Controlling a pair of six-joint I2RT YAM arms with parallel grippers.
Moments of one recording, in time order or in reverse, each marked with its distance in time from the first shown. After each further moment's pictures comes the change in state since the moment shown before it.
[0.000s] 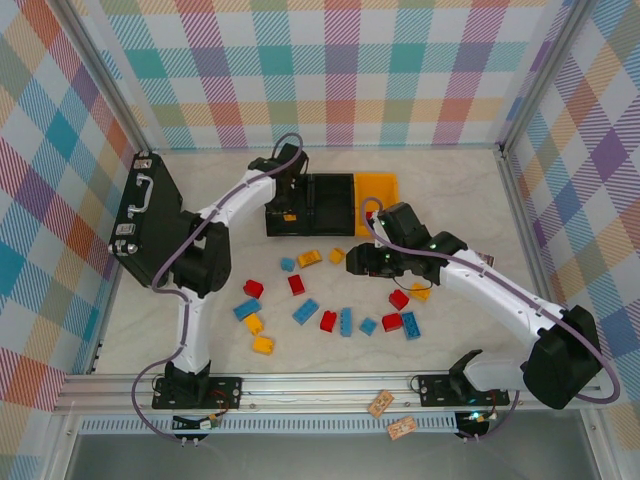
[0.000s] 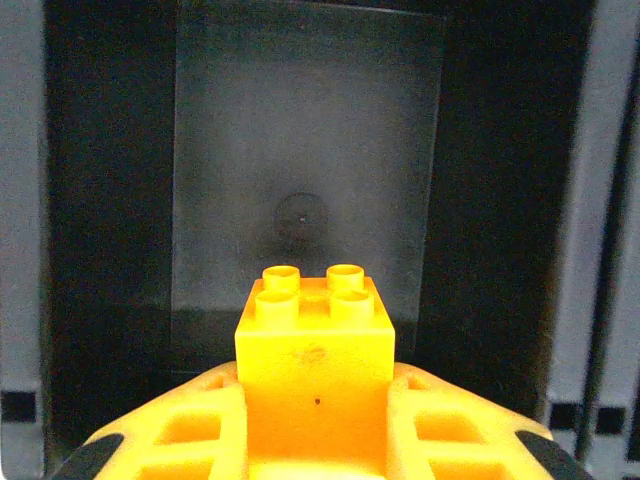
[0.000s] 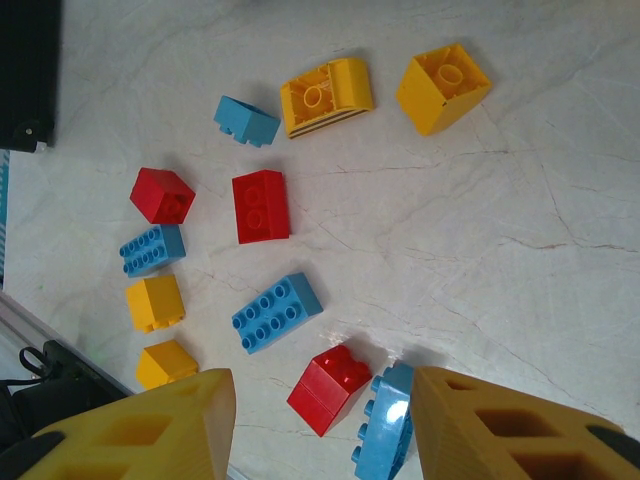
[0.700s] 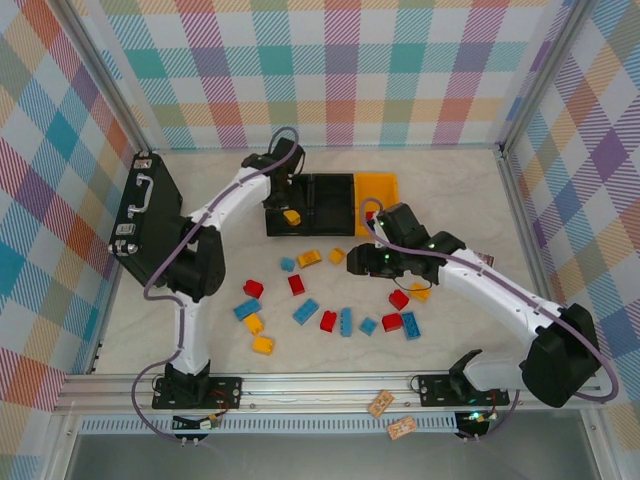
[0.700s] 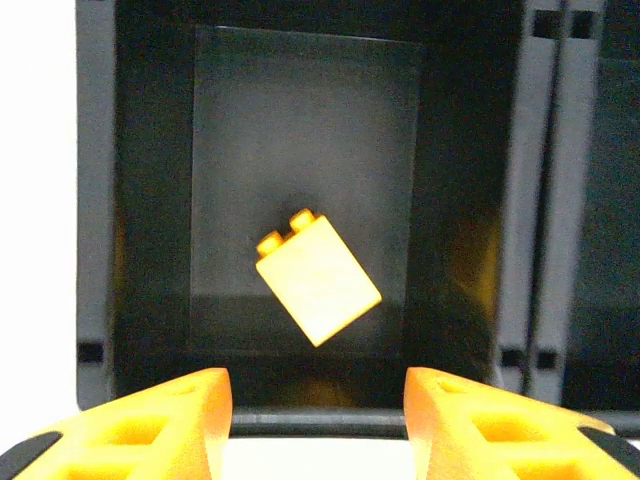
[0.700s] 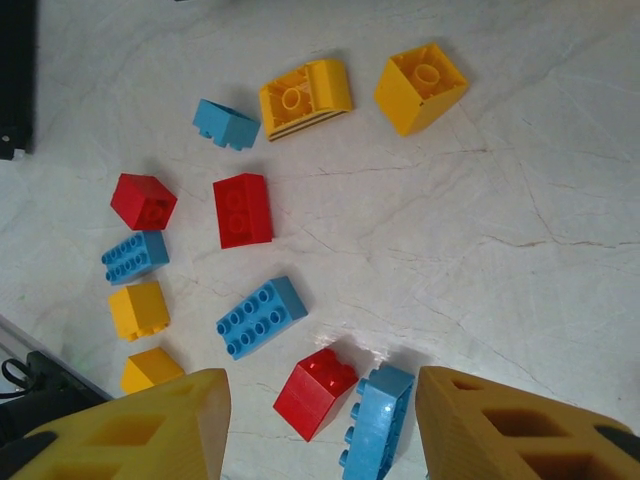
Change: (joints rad) left arm 0.002 -0.103 -0.040 -0.006 0.015 0.014; right arm 0.000 0.014 -0.001 -0.011 0.030 0.007
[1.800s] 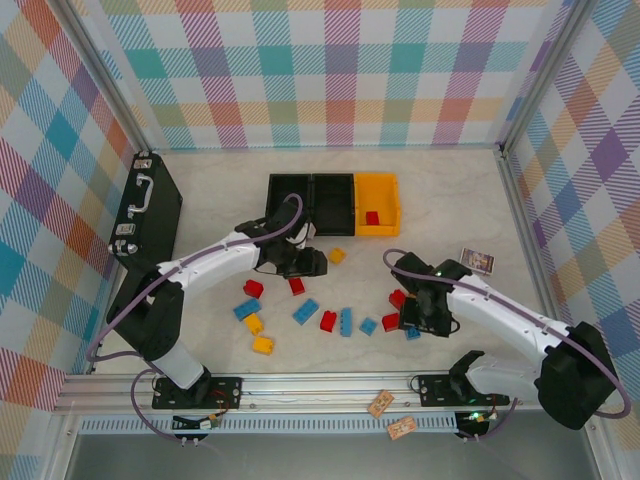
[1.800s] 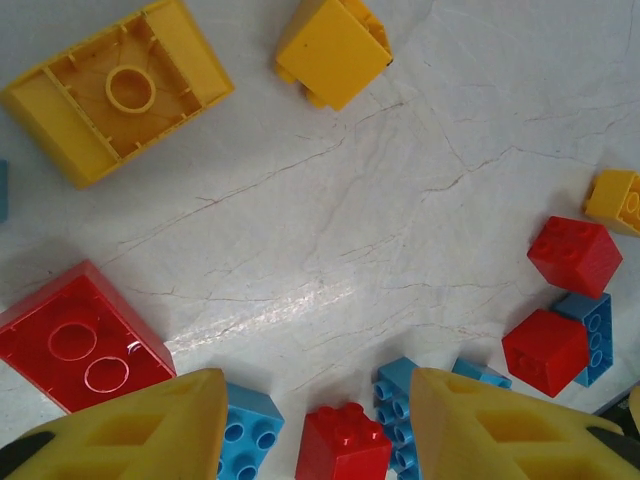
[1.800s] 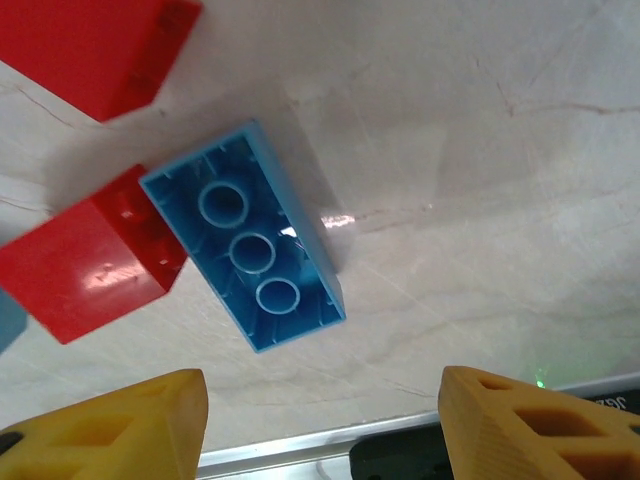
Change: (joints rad) left arm -0.227 -0.476 -0.754 0.334 0.383 -0.137; right arm 0.032 -0.132 -0.267 -0.508 0.296 0.249
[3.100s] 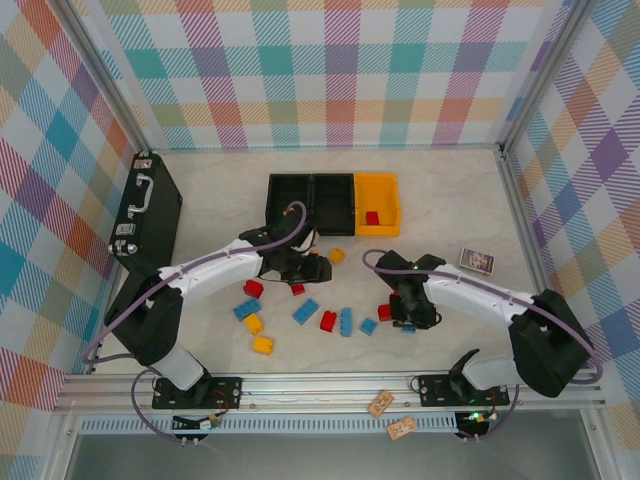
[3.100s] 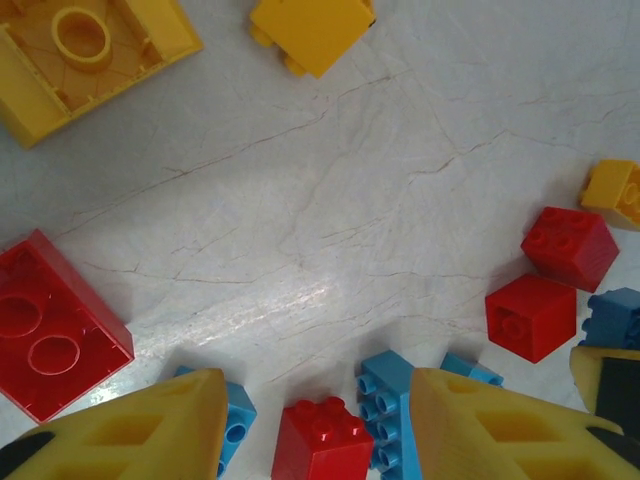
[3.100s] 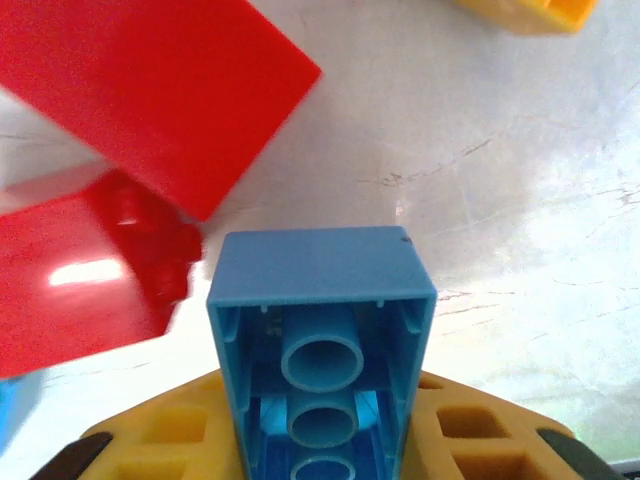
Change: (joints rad) left arm -0.058 -0.030 -0.048 0.050 -0.032 -0.075; right arm 0.028 0.177 0.051 0.122 0.023 -0.042
